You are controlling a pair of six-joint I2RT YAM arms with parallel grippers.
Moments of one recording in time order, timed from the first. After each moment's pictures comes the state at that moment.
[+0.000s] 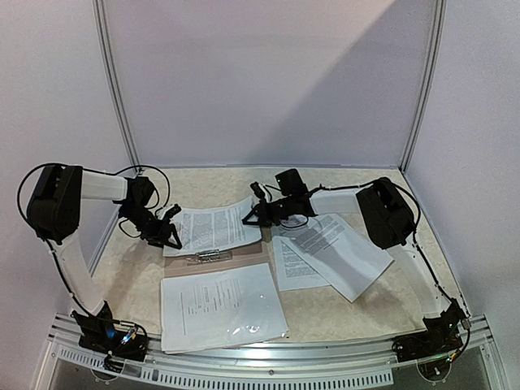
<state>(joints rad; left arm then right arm) -0.09 1.88 1.12 -0.76 0.52 0.19 0.66 2.59 1.95 -0.01 -0.78 0.57</state>
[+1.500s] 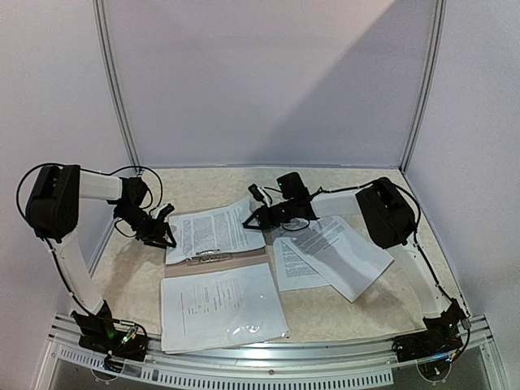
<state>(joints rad) -0.03 1.89 1.12 -0.76 0.54 0.17 0.67 2.58 1.89 0.03 -0.82 0.37</state>
